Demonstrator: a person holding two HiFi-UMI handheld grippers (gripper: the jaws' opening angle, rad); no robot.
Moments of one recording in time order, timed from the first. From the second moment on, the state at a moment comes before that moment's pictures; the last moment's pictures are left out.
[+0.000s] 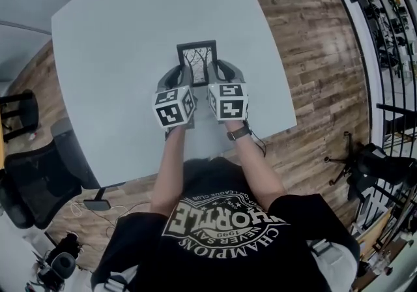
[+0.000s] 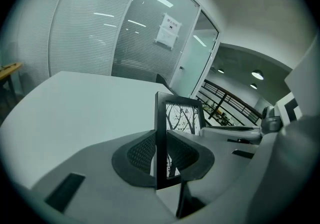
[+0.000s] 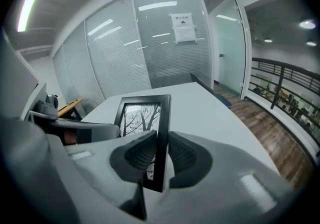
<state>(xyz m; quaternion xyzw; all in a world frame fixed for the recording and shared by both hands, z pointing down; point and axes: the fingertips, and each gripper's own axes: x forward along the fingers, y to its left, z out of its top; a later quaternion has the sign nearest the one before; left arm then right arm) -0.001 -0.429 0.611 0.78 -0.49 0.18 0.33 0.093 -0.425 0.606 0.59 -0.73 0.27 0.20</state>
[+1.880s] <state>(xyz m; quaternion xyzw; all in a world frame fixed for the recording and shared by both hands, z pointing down) -0.015 -0.467 0.697 0.77 -0.47 0.21 0.37 0.086 -0.451 0.699 0.58 -0.70 0.32 0.25</state>
